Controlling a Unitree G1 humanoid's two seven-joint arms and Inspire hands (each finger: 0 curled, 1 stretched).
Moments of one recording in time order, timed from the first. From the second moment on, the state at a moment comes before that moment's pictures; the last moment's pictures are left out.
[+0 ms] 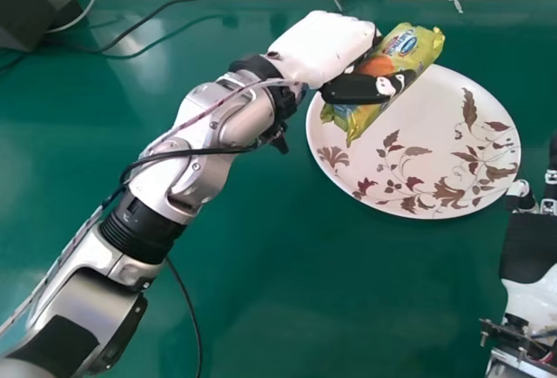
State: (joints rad) left arm -0.95 0.23 -0.45 0.15 0.85 0.02 -0.40; right arm 0.29 0.06 -0.21 -0.24 0.89 -0.48 0.34
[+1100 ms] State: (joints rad) left arm -1.06 0.14 -0.51 0.33 0.90 0.03 -0.32; right arm 0.29 0.06 -0.21 -0.25 0.88 -0.48 0.31
